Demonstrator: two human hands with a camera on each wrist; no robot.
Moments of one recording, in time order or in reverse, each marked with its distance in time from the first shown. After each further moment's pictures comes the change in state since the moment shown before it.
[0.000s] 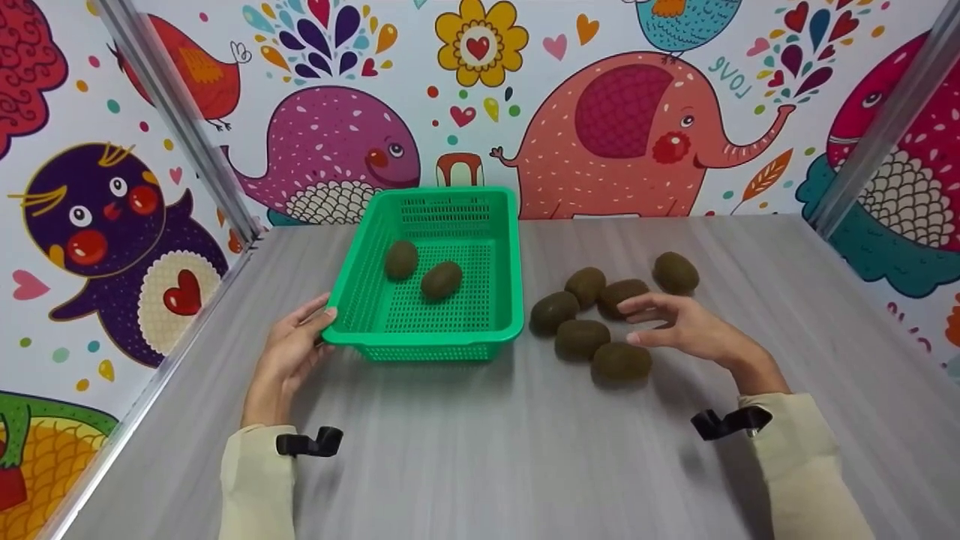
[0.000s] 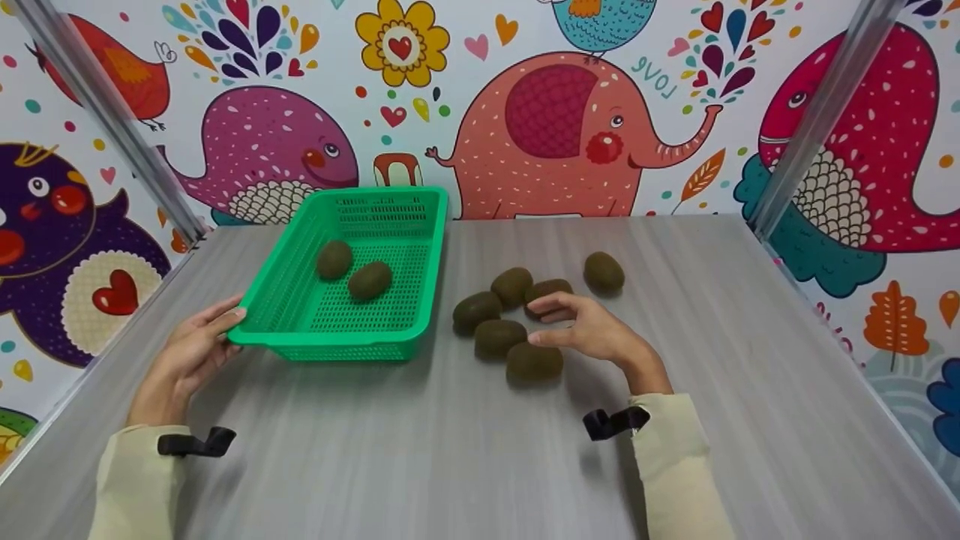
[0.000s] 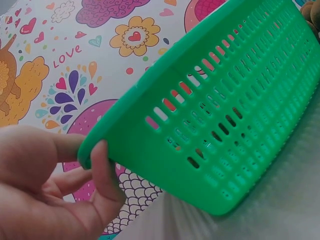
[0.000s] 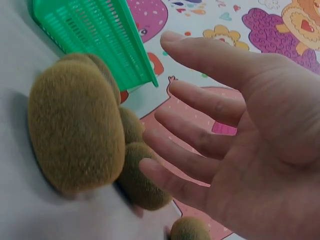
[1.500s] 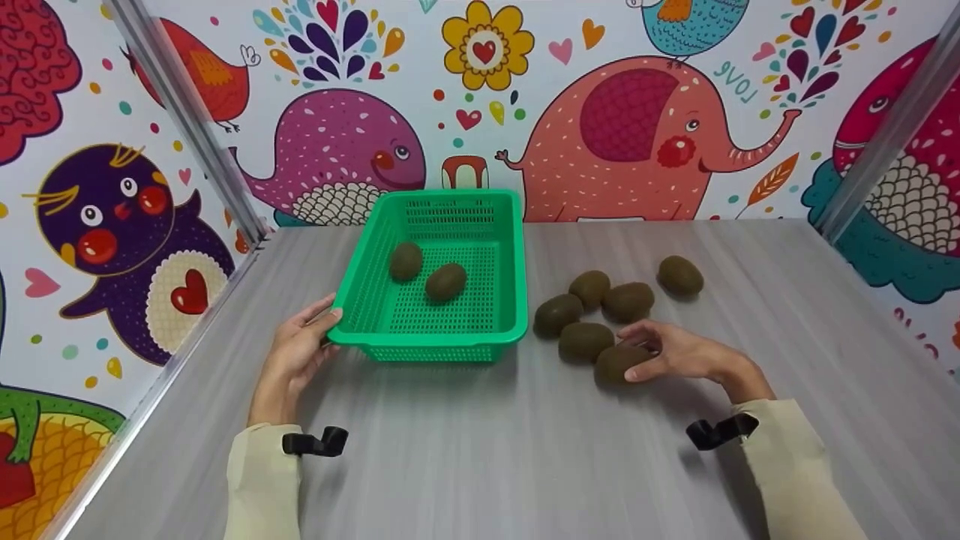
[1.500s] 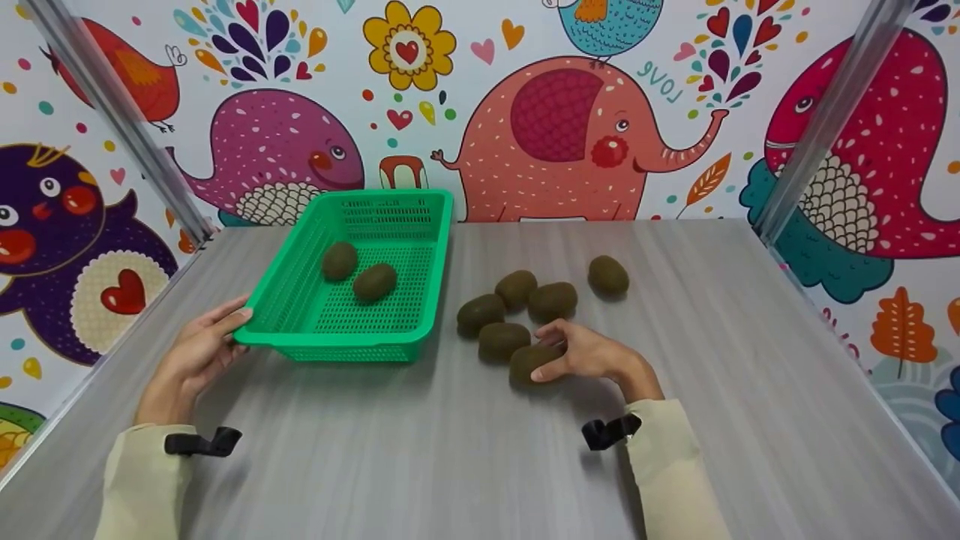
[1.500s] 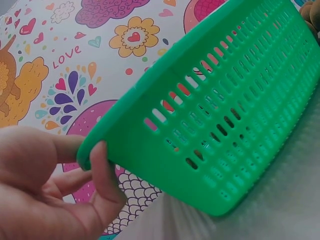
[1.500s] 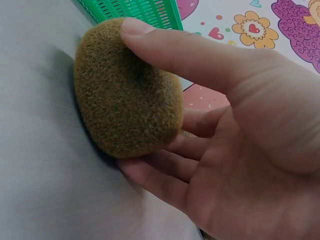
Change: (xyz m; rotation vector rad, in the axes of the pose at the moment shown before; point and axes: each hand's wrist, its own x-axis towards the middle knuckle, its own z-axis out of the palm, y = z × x) left_hand -0.001 0.002 0.001 -0.038 -0.008 0.001; right_hand 0.007 0.021 0.015 -0.082 -0.154 0.163
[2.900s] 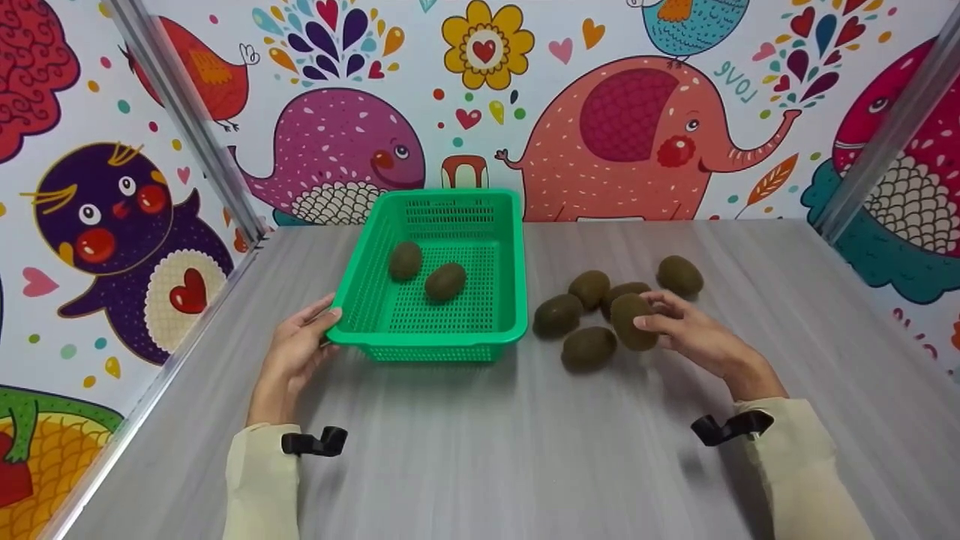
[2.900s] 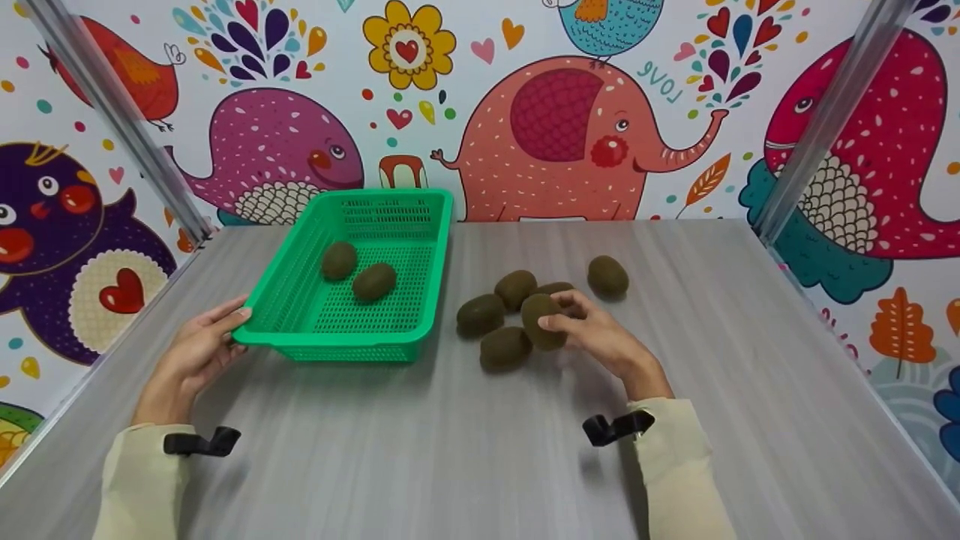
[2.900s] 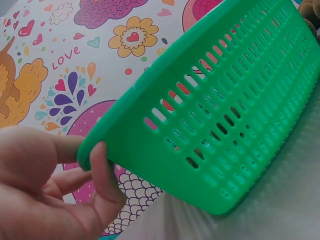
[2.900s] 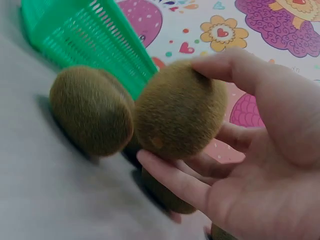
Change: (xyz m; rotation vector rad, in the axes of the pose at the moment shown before) left_hand 0.000 -0.001 0.002 0.052 0.041 0.000; right_hand -0.006 -0.008 -0.012 0.404 0.172 0.038
